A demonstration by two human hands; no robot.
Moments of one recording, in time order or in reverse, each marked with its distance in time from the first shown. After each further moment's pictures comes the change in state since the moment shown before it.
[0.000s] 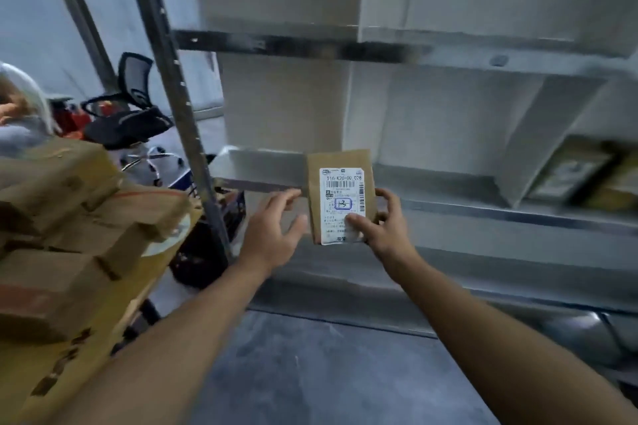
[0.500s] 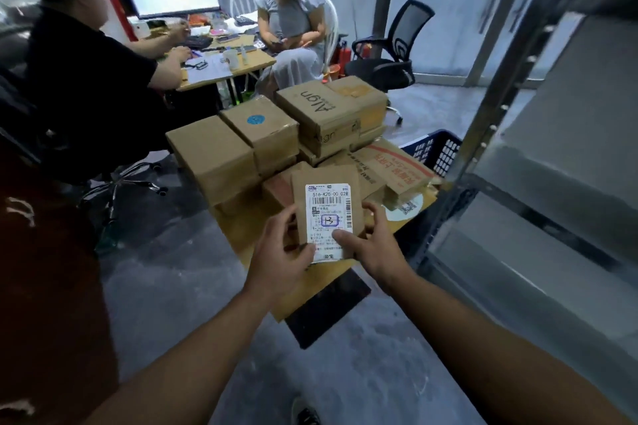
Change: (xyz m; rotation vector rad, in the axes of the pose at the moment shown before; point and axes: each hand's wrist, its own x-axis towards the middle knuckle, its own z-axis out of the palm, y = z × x) left_hand -0.186 -0.199 -0.252 0.128 0.535 -0.605; right_hand -0.024 0.065 0.418 -0.095 -0.858 0.172
